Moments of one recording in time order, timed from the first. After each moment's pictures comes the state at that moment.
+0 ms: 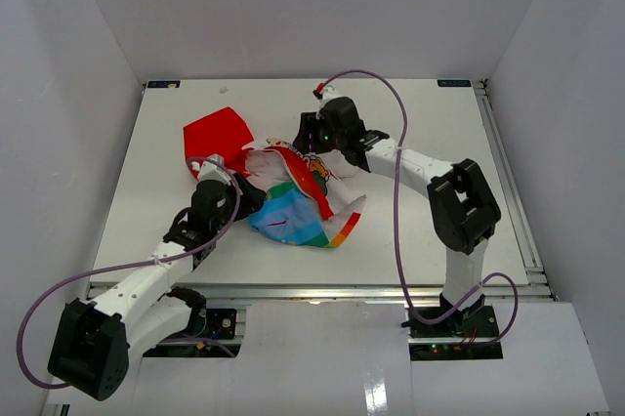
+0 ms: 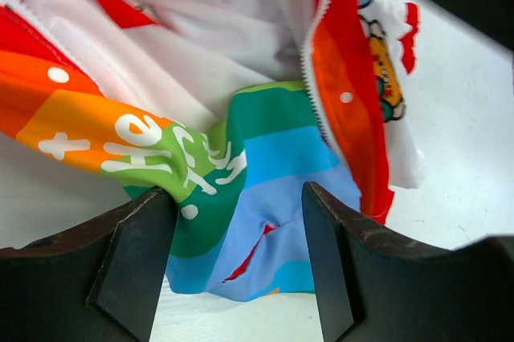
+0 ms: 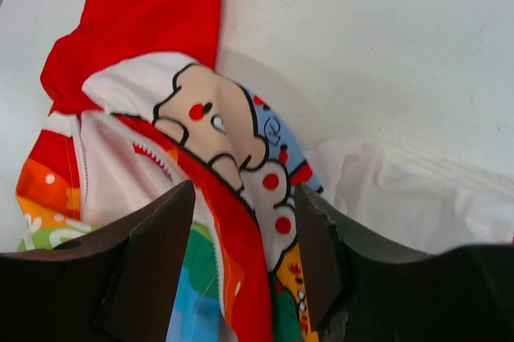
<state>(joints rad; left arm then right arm) -0.42 0.94 0.44 0.05 -0.10 -0.69 0.67 1.88 1.40 -0.02 -0.12 0.37</state>
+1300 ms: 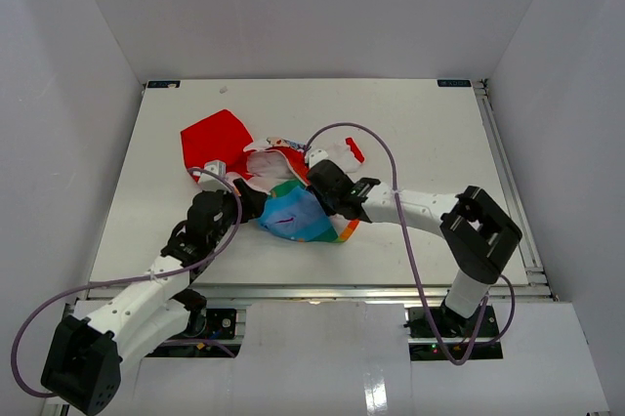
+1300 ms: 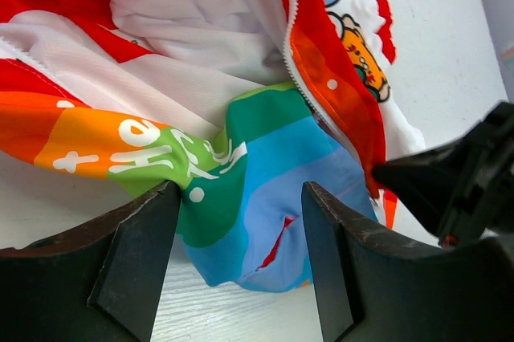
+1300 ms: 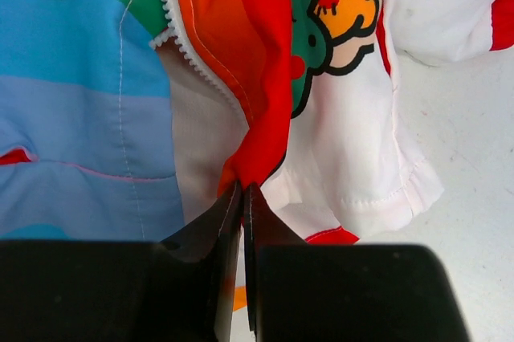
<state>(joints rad) -0.47 0.84 0.34 0.16 -0.12 -0.60 0.94 1.71 1.08 -0.27 0.36 0.17</state>
